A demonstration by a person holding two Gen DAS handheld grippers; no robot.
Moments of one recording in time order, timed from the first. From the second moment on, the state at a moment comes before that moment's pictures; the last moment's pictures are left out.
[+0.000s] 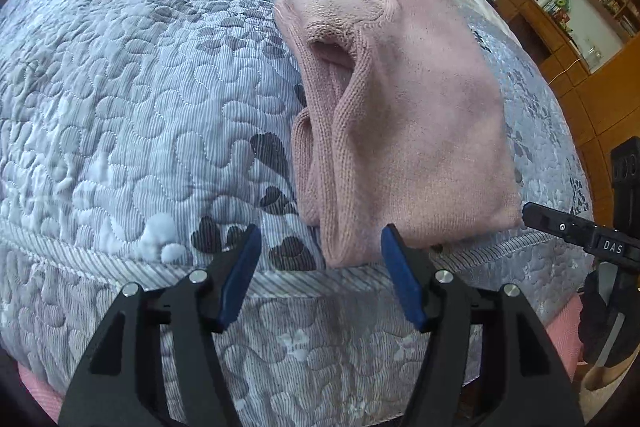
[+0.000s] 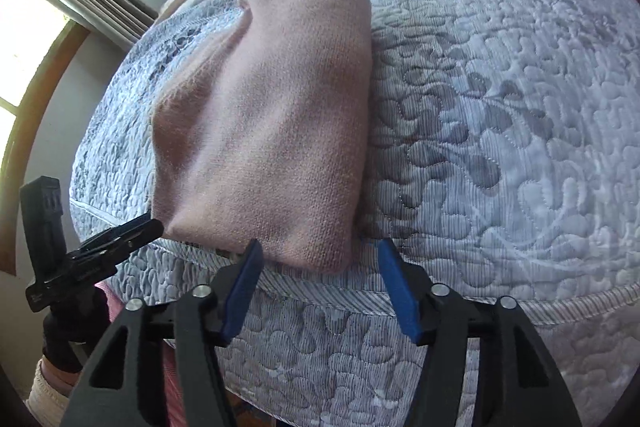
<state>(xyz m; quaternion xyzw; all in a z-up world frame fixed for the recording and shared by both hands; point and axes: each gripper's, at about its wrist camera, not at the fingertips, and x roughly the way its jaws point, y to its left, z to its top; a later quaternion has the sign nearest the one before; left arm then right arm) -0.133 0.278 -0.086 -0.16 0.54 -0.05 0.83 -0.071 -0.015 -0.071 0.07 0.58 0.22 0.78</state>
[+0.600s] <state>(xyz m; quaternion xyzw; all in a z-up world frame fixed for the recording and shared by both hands) -0.182 0.255 -0.012 -0.09 0.50 0.02 0.86 -0.121 -0.005 -0.009 -0.05 0.53 0.10 0.84</state>
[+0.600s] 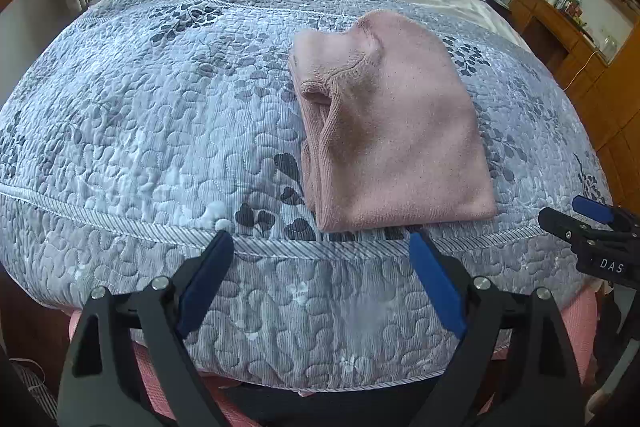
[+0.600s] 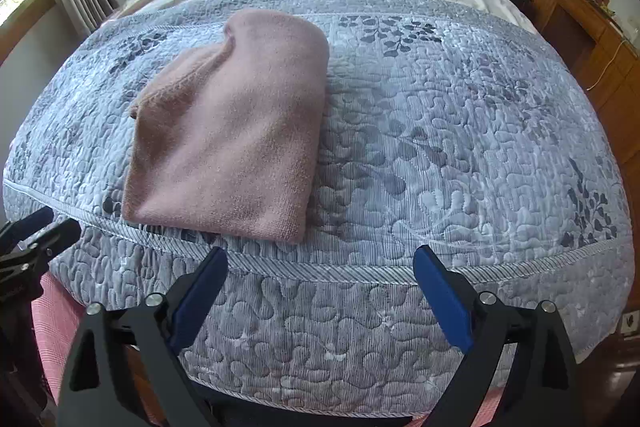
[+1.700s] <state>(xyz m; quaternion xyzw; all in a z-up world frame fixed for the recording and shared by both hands) -0.227 0.229 0.059 -0.04 0.46 0.06 0.89 -0.170 0.005 0.069 -0.03 0.50 0.08 0.86</state>
